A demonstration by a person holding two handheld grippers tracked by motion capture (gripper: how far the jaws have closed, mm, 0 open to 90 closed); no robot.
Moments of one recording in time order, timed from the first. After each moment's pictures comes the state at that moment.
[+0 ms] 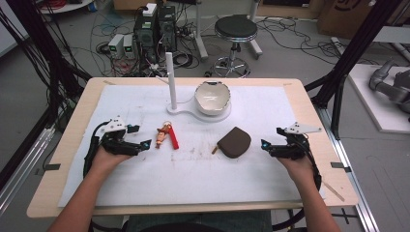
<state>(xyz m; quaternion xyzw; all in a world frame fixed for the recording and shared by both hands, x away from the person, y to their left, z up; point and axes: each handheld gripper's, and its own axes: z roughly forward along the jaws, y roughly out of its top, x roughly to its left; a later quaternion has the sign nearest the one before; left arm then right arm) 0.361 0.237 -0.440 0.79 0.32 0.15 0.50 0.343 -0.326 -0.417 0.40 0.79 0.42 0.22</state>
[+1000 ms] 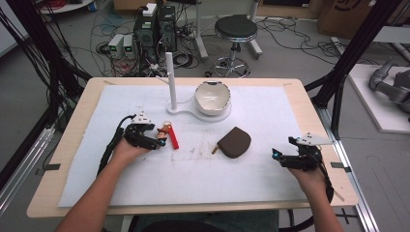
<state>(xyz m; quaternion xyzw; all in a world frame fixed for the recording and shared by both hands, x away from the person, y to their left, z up) 0.403 0.191 -0.458 0.84 0.33 0.14 0.41 0.311 -0.352 -0.422 0.42 0.78 0.40 0.24</state>
